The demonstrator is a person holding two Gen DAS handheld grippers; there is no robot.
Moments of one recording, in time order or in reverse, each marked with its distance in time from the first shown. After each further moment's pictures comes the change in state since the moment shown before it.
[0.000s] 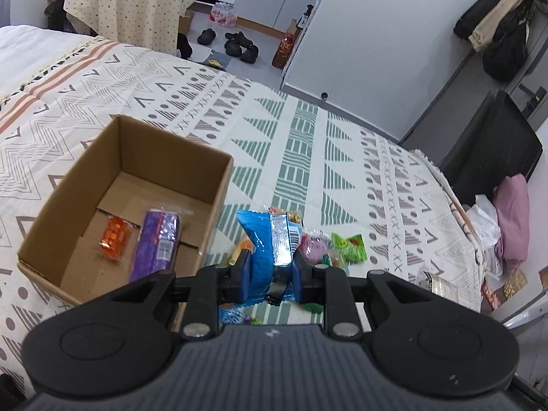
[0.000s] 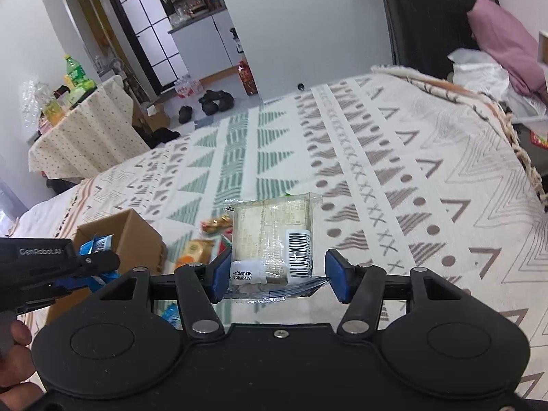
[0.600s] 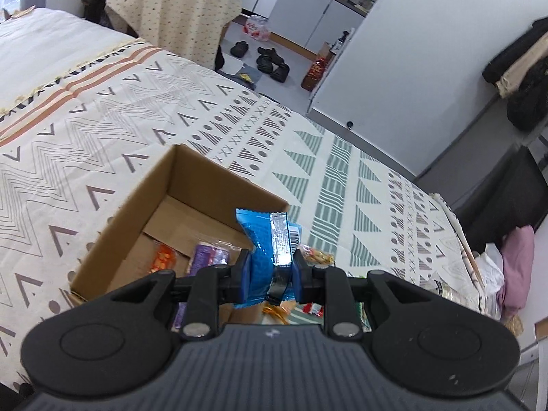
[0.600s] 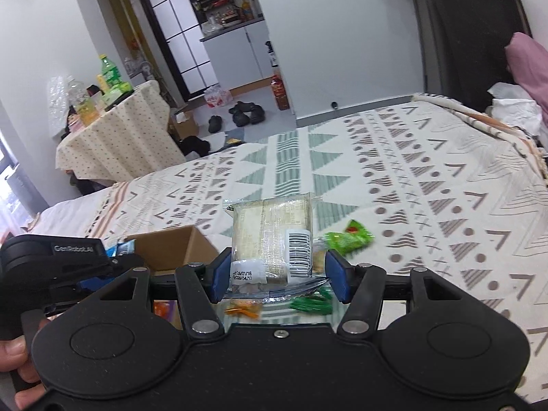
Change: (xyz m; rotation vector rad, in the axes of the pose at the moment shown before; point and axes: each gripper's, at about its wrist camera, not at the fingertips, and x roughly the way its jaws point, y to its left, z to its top) left arm -0.018 0.055 0.035 -0.129 -0.052 0.030; right arm -0.004 0.070 0.010 -0.065 -0.043 0.069
